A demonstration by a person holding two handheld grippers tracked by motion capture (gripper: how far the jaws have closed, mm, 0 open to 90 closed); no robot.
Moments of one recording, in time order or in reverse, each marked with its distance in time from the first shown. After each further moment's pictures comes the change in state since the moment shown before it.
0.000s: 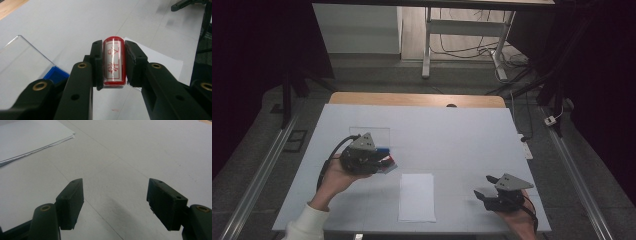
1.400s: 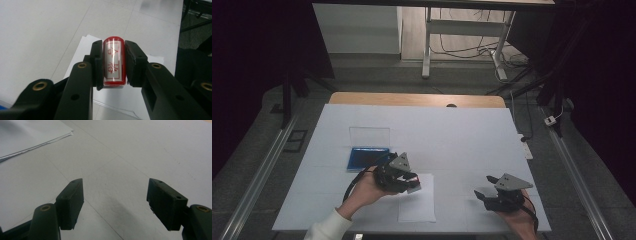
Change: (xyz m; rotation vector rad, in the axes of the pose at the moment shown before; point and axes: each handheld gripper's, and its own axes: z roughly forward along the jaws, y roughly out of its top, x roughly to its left) left arm -0.049 0.016 0.071 0.129 -0.127 0.123; right arm -0.001 -0.002 0.001 0.015 -0.005 -0.010
